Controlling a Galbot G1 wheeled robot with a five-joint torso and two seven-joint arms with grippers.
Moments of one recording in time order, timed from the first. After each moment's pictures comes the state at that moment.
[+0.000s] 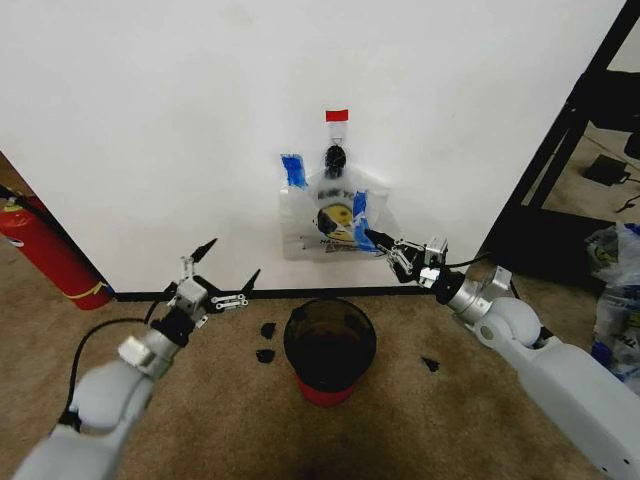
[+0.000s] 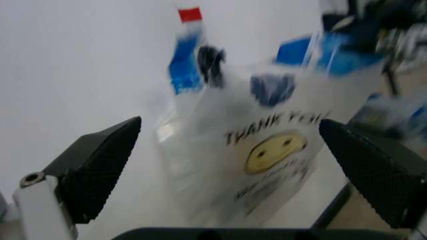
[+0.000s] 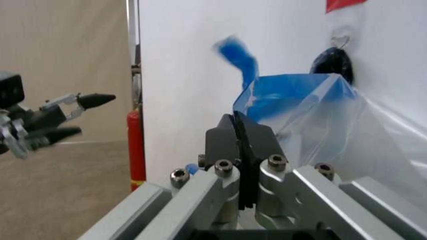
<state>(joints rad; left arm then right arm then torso) 1.21 -0.92 -0.49 -1.90 -0.49 -0.30 0.45 -0.81 0.80 0.07 1.70 0.88 0.27 -0.56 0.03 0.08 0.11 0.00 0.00</state>
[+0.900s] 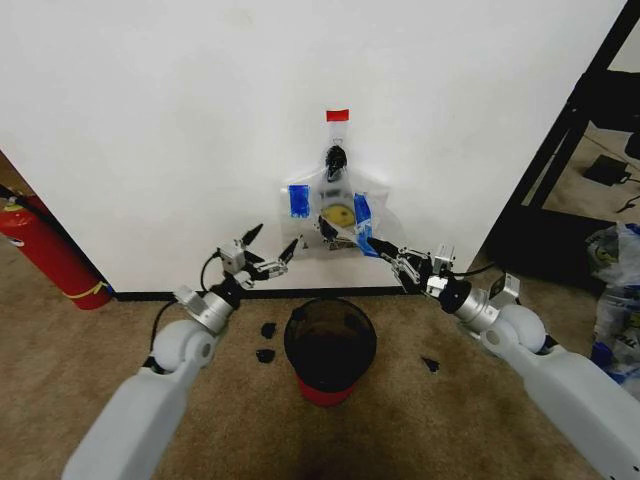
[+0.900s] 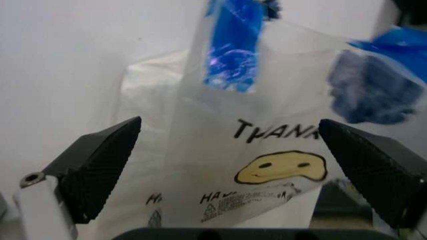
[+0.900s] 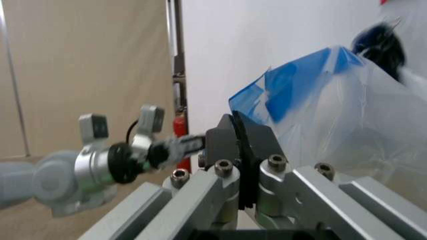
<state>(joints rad) 1.00 -1.16 -0.27 -1.74 -0.67 -0.15 0.28 -0.90 0.77 0.12 1.72 0.99 0.27 -0.76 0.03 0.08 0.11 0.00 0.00</state>
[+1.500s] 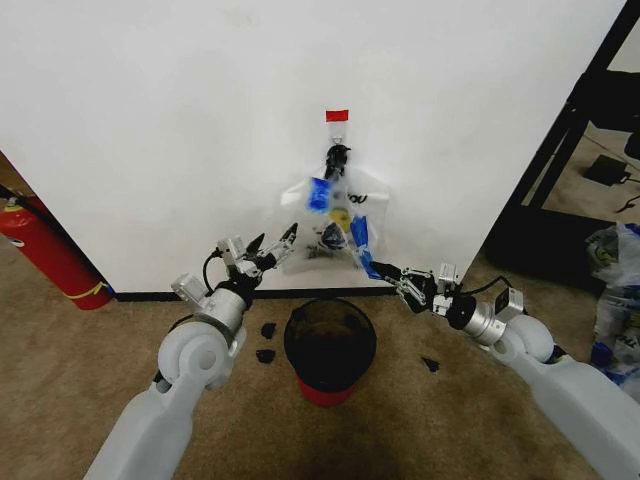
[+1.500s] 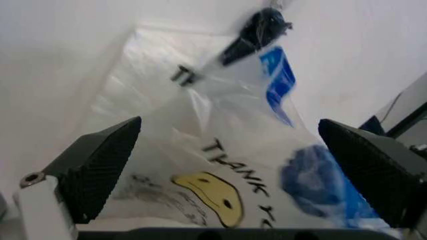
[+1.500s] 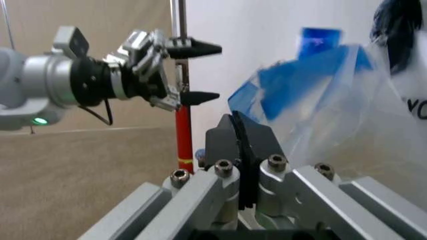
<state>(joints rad) 1.06 -1.20 -0.26 -2.07 -1.04 0.22 -0.18 -0.92 0.78 0.12 1.64 0.93 0.29 -0.83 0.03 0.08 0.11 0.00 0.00</state>
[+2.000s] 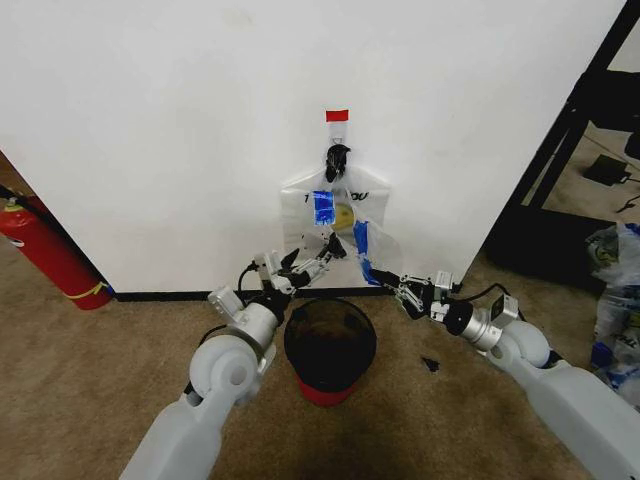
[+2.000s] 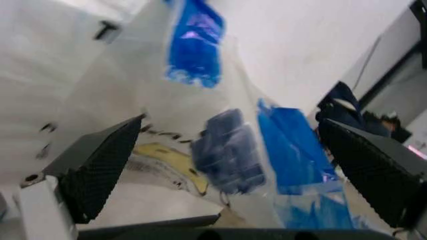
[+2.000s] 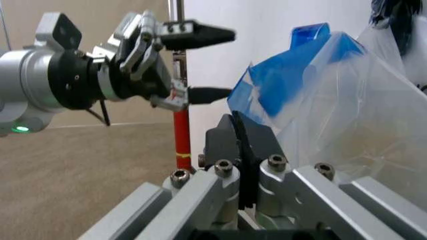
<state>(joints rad) 1.03 -1.25 -0.14 -2.01 -0.88 0.20 -0.08 -0.93 0.79 0.12 1.62 0.91 0.32 -0.83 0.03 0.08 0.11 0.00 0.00</state>
